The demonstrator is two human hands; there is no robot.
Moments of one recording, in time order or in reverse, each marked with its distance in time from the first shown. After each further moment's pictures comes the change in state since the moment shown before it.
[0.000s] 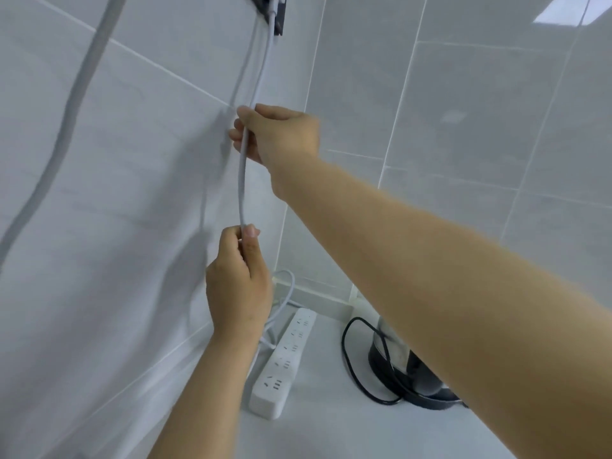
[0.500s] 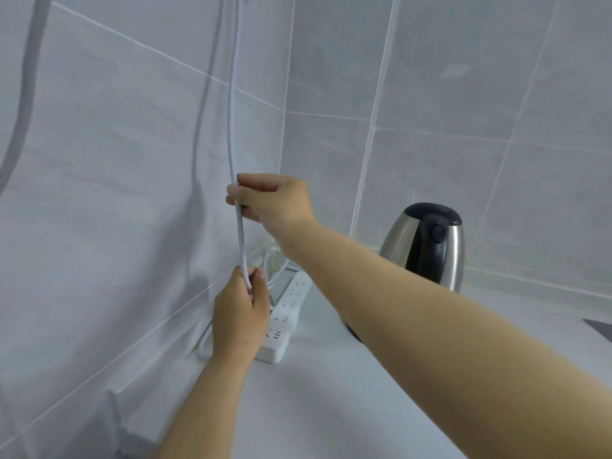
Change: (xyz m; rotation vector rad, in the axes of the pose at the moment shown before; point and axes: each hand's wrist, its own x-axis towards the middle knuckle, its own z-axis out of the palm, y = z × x) left_hand -0.074 -0.044 -0.025 0.179 -0.315 -0.154; right_hand -0.076 0.068 -0.051 -0.056 -0.094 0.154
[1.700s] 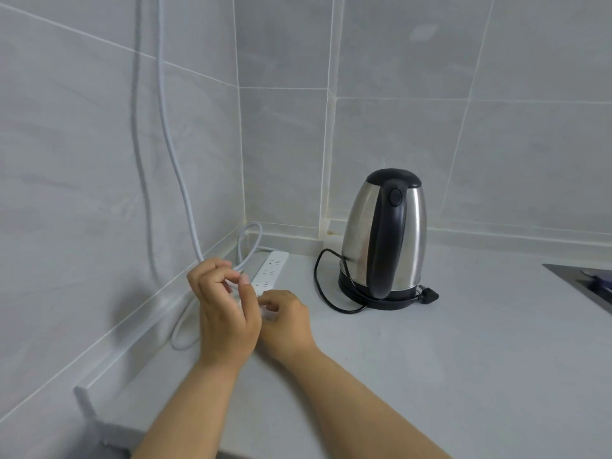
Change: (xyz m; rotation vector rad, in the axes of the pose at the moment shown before) left_hand -0.029 -0.005 0.014 -0.094 0.195 0.620; right_hand -0.098 0.166 -0.060 -0.675 0.156 0.148
